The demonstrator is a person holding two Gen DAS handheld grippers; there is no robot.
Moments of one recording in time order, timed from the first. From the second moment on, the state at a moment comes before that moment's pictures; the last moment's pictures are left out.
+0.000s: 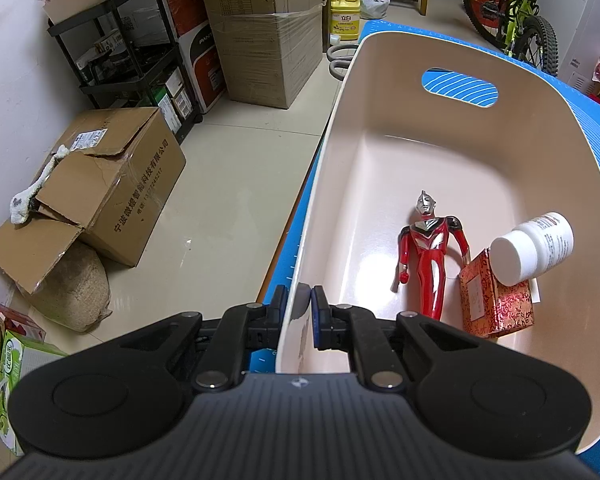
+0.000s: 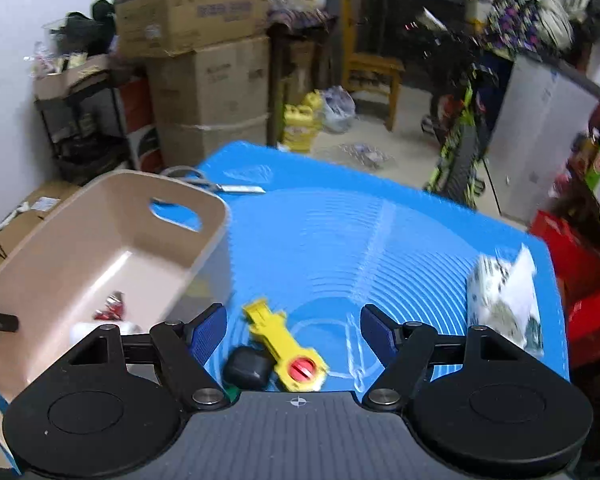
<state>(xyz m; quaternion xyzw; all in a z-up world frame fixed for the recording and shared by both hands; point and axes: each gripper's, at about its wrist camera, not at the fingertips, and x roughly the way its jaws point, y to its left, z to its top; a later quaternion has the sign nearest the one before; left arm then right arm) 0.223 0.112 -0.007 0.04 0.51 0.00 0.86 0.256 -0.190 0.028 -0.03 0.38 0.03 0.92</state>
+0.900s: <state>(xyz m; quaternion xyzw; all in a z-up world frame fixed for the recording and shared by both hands) 0.222 0.115 -0.005 0.04 0.51 0.00 0.86 0.303 -0.195 -0.093 -0.07 0.46 0.05 0.89</state>
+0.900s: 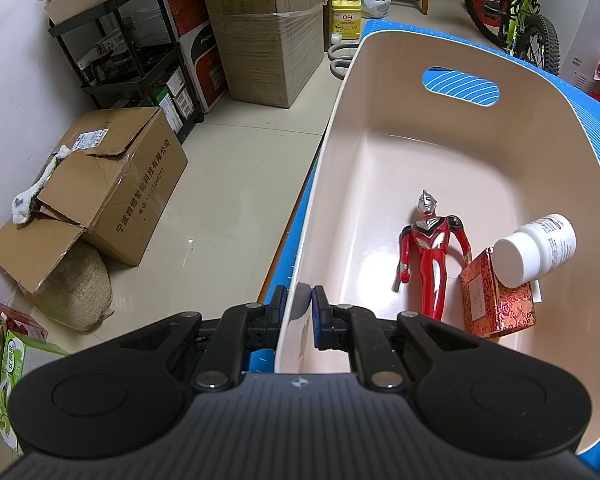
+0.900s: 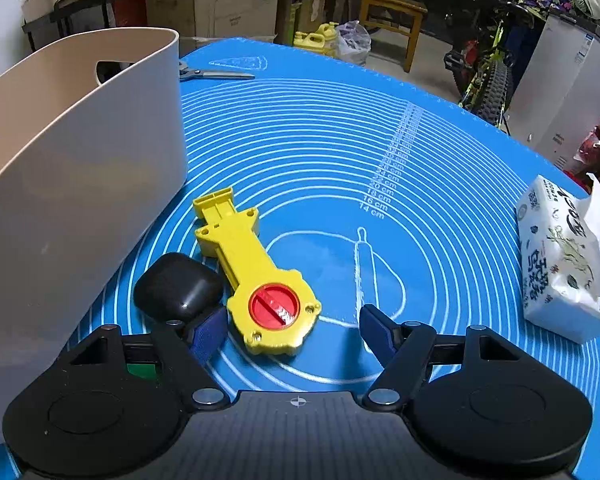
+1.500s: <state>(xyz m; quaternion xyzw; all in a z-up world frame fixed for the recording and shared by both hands) 0.222 0.116 -0.006 0.04 0.51 0.00 0.86 0.285 -0.182 -0.097 -0.06 0.41 0.05 0.91</state>
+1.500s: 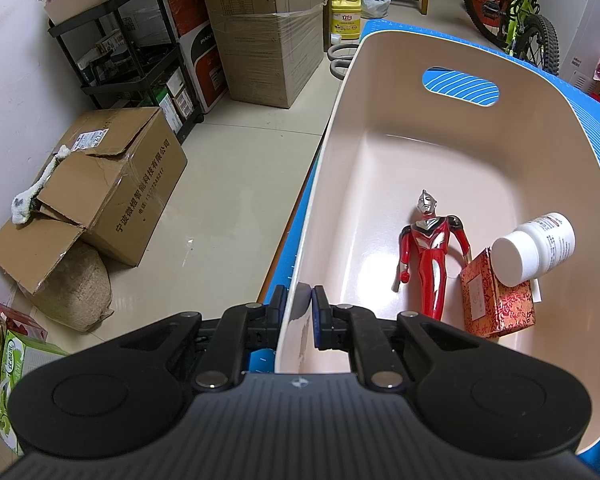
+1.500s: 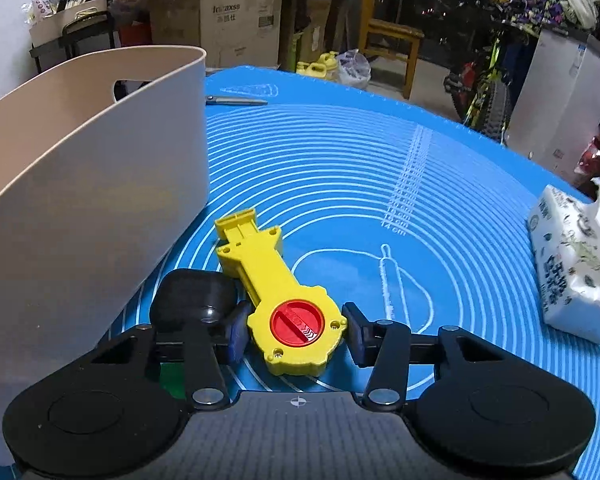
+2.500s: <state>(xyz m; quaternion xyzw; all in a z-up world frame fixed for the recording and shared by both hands) 0.221 0.111 -0.008 0.04 0.51 0.01 0.86 0.238 -0.186 0.019 -0.04 0.27 0.03 0.96</state>
